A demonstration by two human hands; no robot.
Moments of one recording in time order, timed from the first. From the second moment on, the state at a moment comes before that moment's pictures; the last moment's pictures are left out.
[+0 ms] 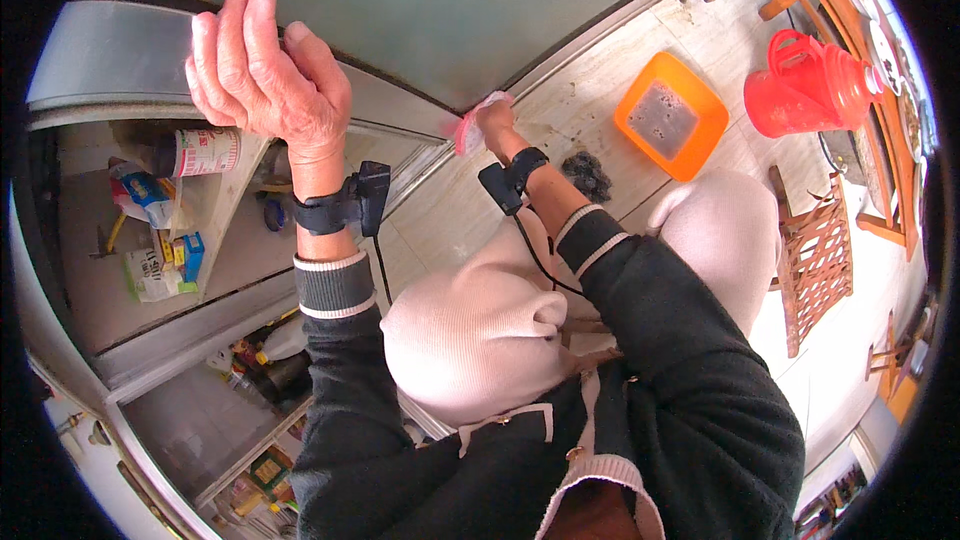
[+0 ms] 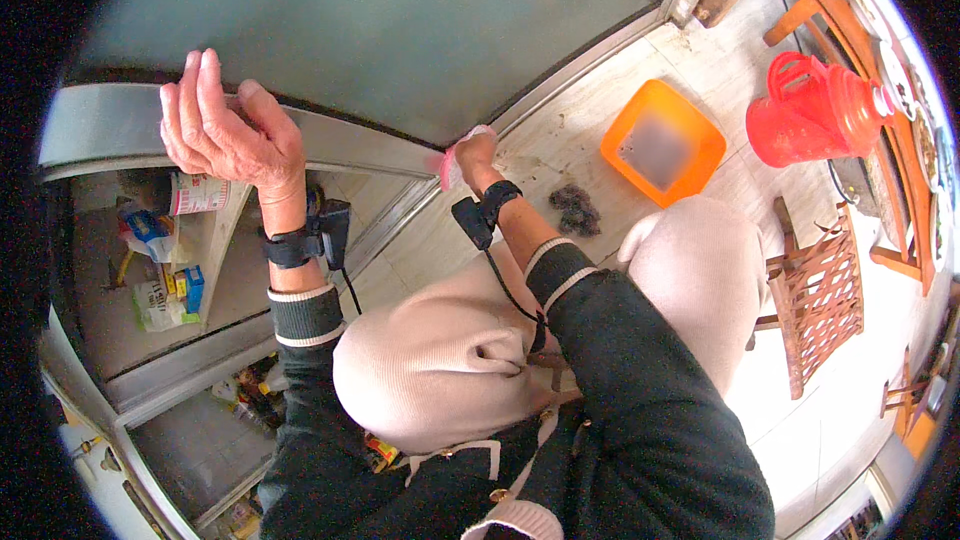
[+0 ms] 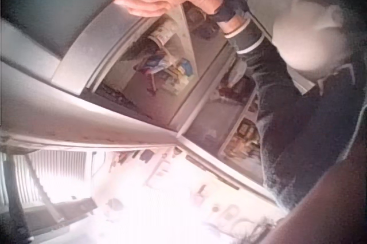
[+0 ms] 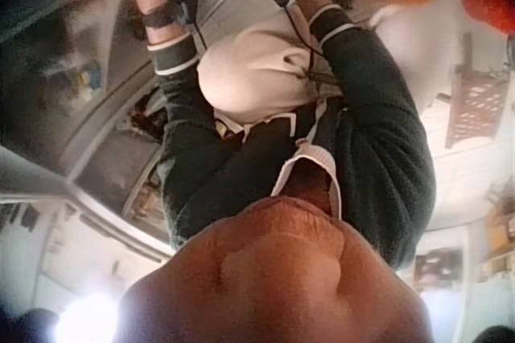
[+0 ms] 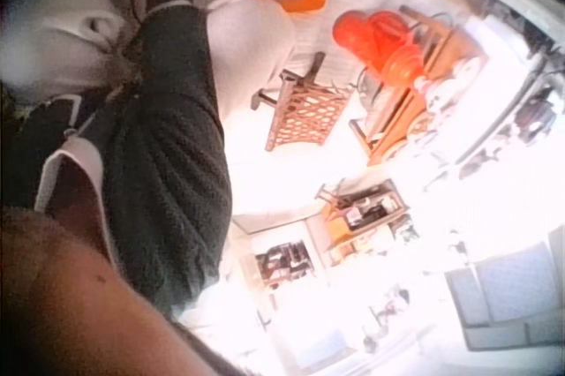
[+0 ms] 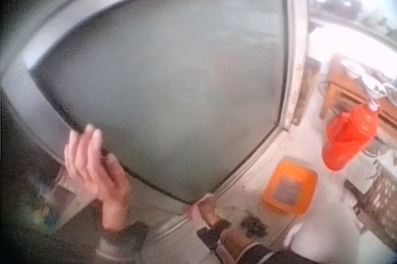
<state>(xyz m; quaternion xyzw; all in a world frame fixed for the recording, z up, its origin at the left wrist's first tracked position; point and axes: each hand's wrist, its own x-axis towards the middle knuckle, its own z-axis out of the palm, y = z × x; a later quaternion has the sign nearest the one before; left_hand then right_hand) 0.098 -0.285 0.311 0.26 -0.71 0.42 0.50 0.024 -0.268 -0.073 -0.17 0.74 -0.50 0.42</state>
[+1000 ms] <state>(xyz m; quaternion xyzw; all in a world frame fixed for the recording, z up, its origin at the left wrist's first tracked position) 0.103 -0.148 0.116 0.40 -0.48 -0.67 0.41 -0.102 -0.130 0.126 -0.28 0.21 -0.53 0.77</state>
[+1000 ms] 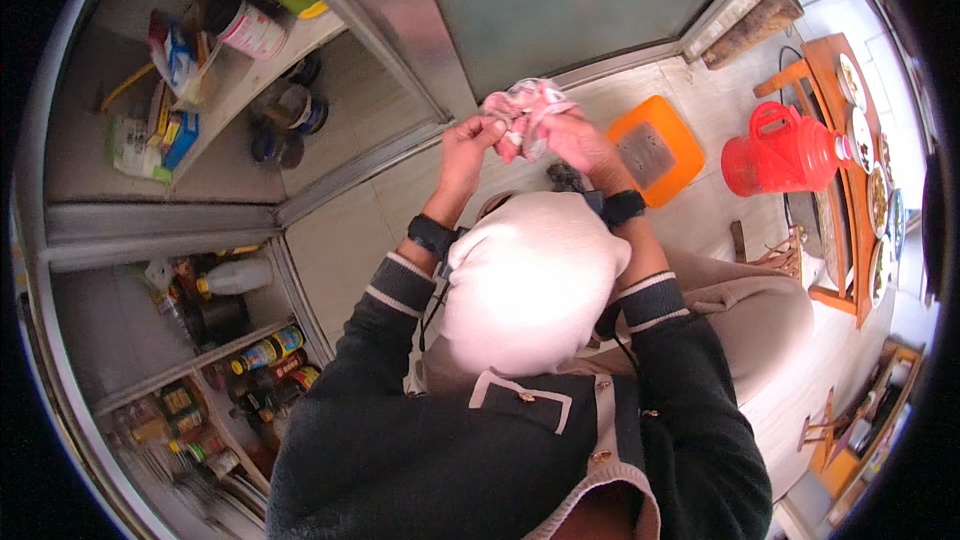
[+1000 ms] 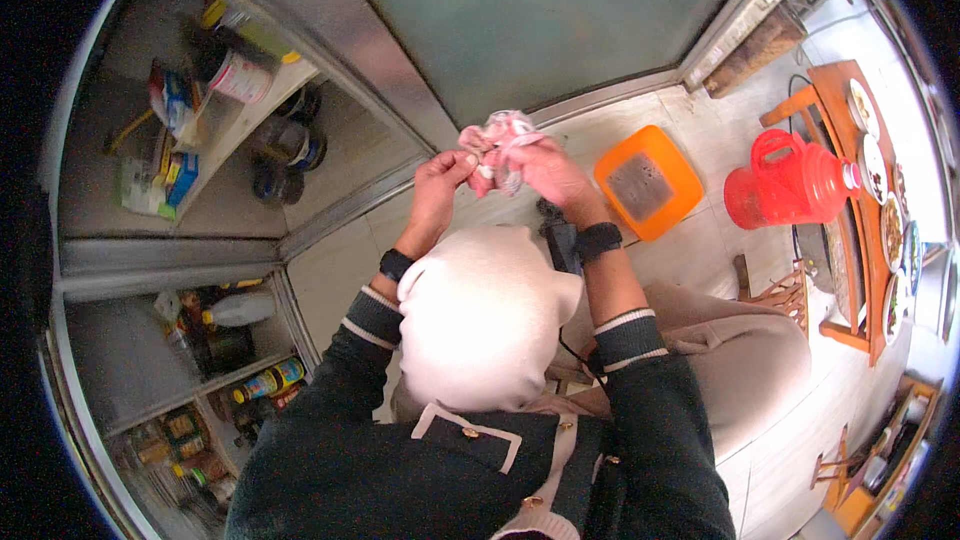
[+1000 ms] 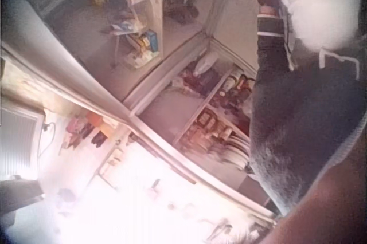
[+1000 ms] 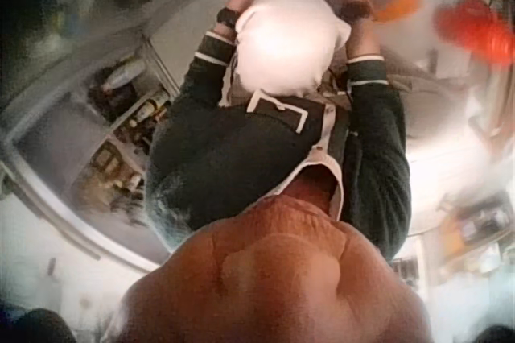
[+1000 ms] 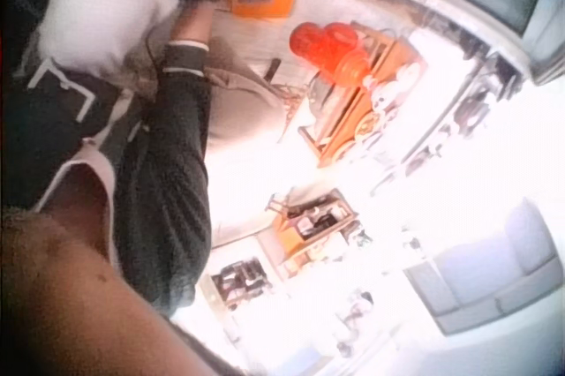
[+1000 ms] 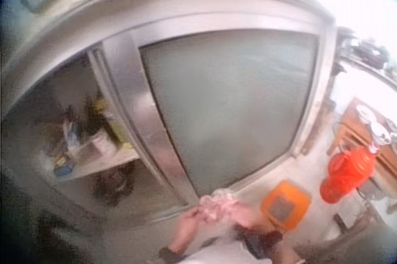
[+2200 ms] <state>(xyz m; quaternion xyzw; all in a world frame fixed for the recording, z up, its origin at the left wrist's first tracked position) 0.133 -0.205 0.373 0.30 -0.72 0.26 0.57 -0.142 -0.160 0.267 -0.80 0.45 -0.15 0.38</state>
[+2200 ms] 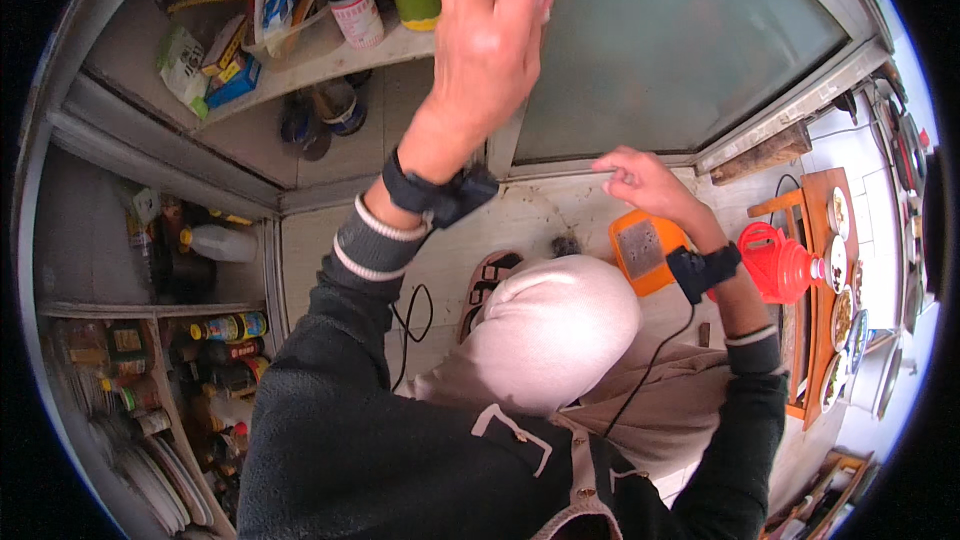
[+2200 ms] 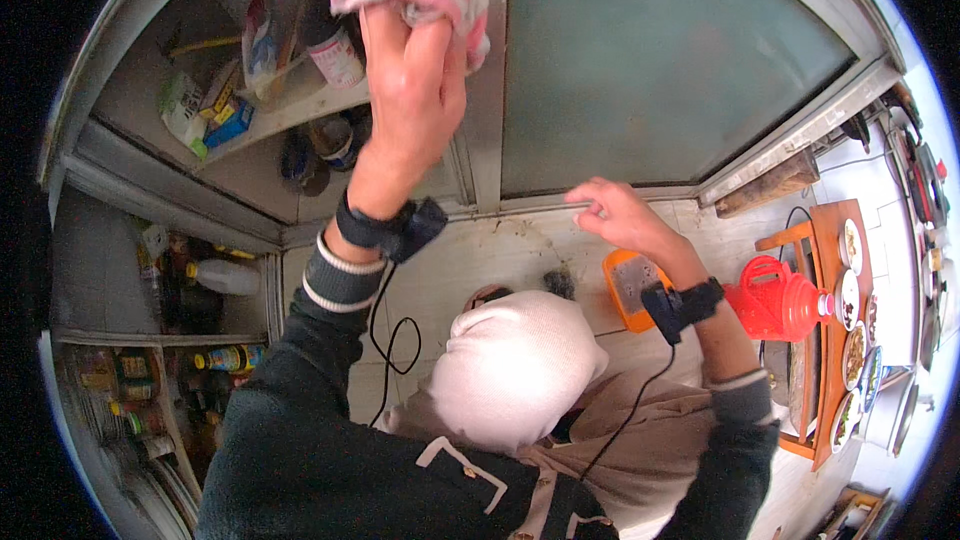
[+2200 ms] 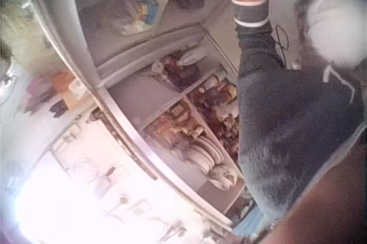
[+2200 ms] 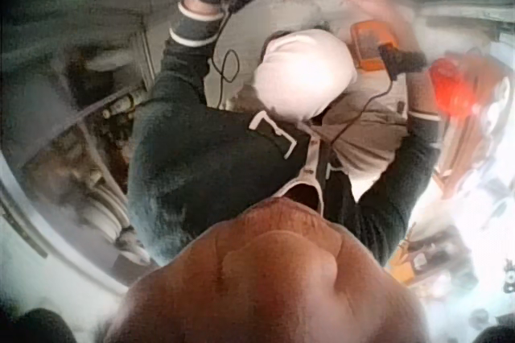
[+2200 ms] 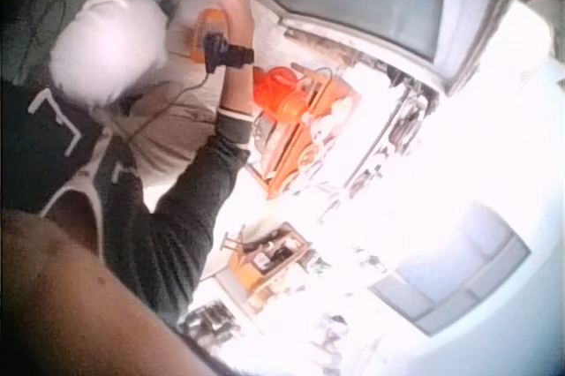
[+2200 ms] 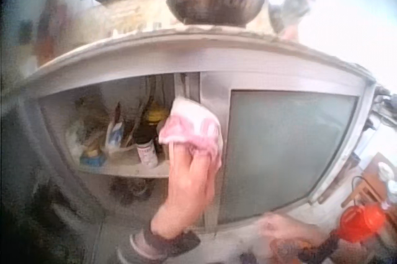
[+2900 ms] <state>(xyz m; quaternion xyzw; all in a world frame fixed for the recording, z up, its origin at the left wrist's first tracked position) 0.141 -0.200 0.149 0.39 -0.89 0.05 0.25 -0.181 0.001 0.376 -0.78 0.49 -0.20 0.33</state>
